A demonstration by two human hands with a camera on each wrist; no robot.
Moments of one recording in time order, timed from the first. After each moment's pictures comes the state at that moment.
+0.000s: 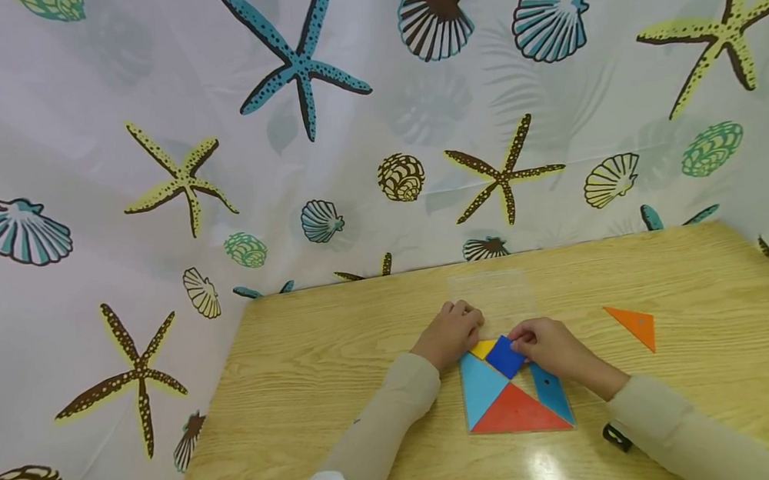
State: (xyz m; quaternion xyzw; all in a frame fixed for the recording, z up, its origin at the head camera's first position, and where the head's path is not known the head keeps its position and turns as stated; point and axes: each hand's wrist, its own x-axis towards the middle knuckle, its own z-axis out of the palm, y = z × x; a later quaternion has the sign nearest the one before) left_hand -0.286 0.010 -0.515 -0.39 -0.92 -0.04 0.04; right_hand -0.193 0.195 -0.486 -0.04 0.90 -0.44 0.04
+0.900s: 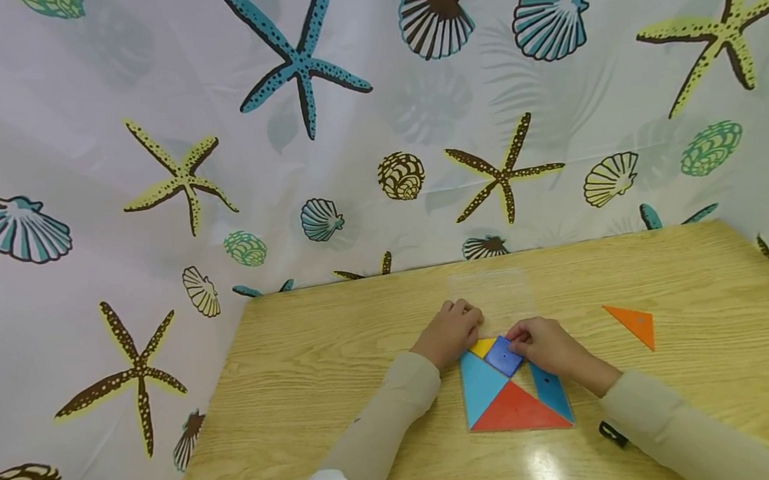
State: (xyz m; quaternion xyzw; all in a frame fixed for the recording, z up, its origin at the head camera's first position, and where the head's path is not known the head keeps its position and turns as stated) left_hand -0.285 0.009 -0.514 -0.40 -0.91 -0.04 0.04; right_hand -0.199 0.195 -0.493 -0.08 0.92 -0.39 0.03
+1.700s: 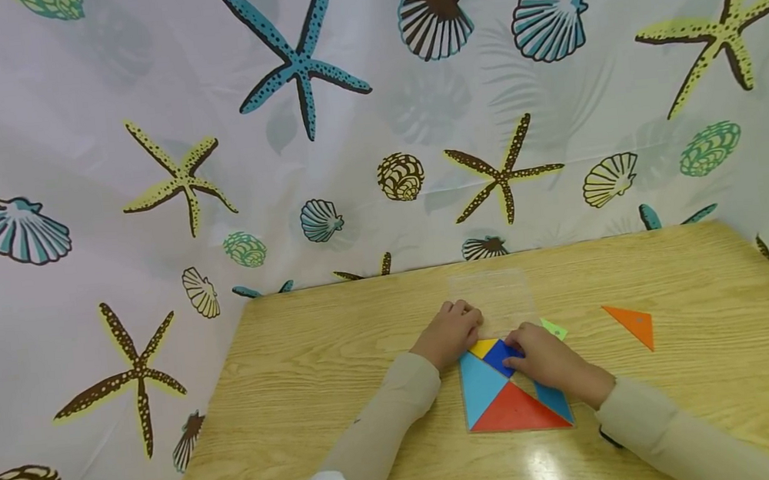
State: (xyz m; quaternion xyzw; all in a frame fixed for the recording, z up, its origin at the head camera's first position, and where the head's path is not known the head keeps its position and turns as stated) left_hand -0.285 0.010 -0.514 -0.39 -0.92 -0.03 0.04; right_hand -0.186 0.183 -0.482 -0.13 0.95 -0.28 0.02
